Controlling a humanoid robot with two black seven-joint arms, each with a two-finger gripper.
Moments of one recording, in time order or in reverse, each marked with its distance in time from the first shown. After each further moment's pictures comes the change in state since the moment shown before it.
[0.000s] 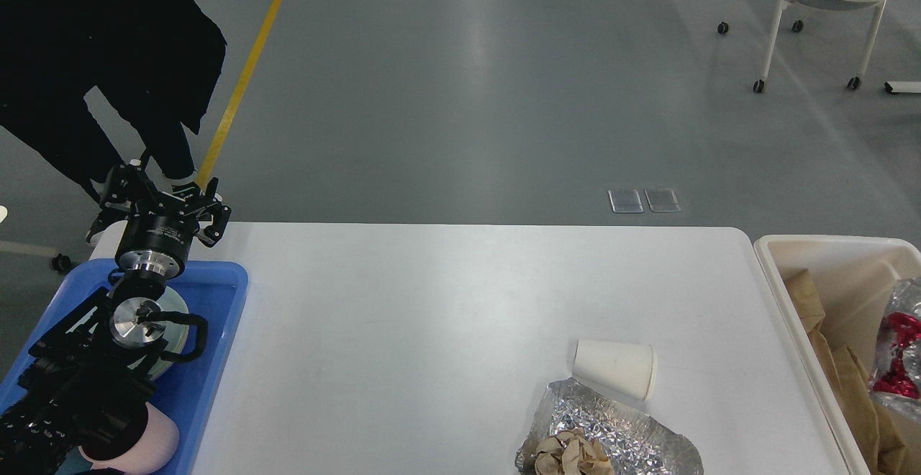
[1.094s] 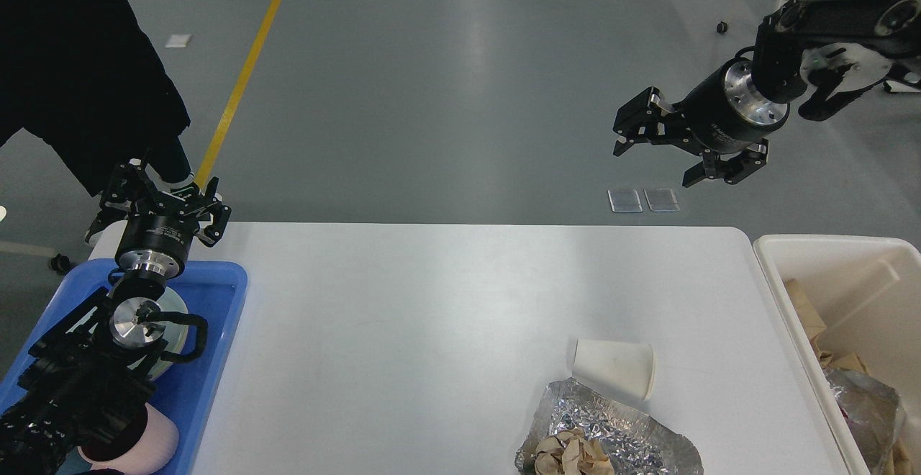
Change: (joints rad) left arm 0.000 0.000 0.000 0.000 0.000 0.000 0.000; right arm 1.060 0.408 -0.156 0.587 -0.001 0.730 0.001
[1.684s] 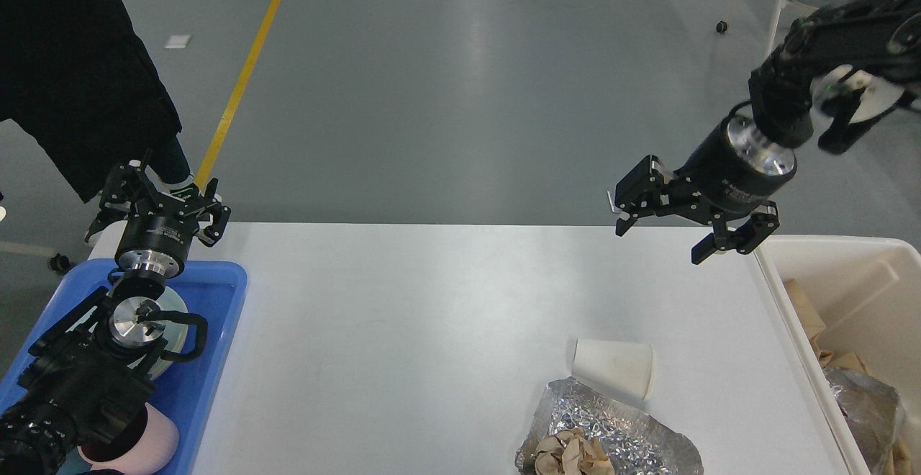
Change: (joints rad) left arm 0.000 0.000 0.000 0.000 0.000 0.000 0.000; right arm -0.159 -0.008 -0.028 0.049 -0.016 0.039 0.000
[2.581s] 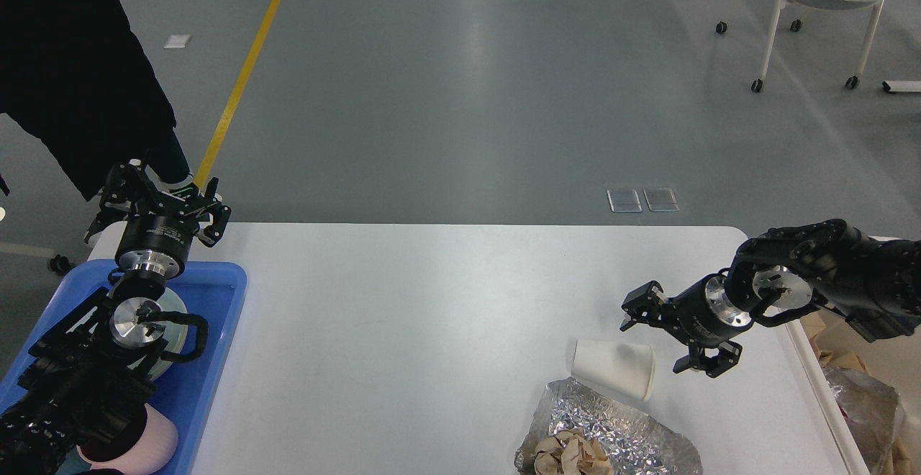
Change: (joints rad) left arm 0.000 0.000 -0.001 0.000 0.000 0.000 0.000; right arm -0.652 -0.011 0.282 -0.341 0.001 -0.194 0.000
